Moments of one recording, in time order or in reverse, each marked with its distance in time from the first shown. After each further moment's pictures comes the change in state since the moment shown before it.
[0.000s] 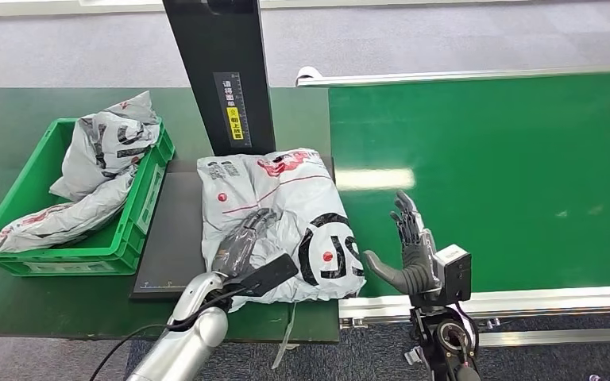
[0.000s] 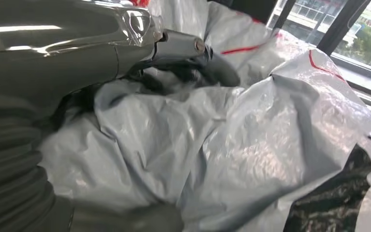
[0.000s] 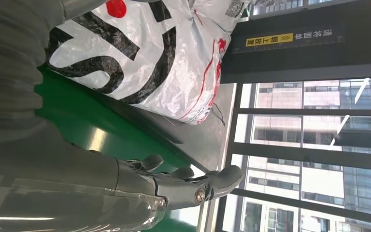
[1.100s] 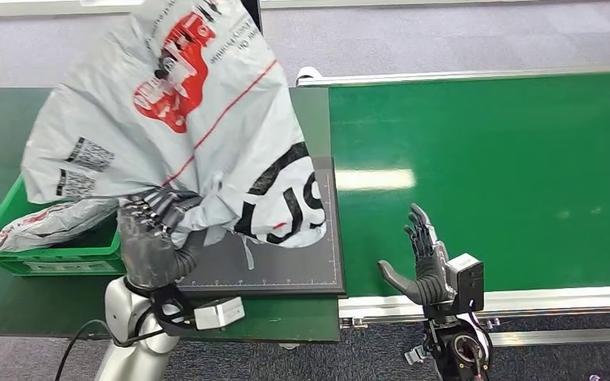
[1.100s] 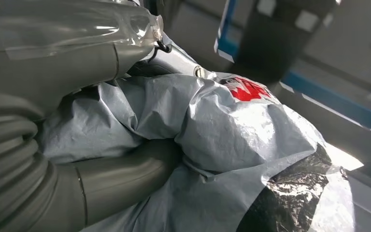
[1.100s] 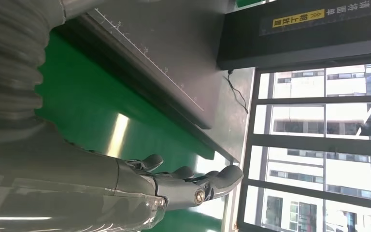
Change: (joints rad) left arm 0.154 0.008 0.155 -0.623 -0.107 0.527 -0.549; right arm 0.047 -0.006 -0.091 -0.001 0.015 0.043 0.022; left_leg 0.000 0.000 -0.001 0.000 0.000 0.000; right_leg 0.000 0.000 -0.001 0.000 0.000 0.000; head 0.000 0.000
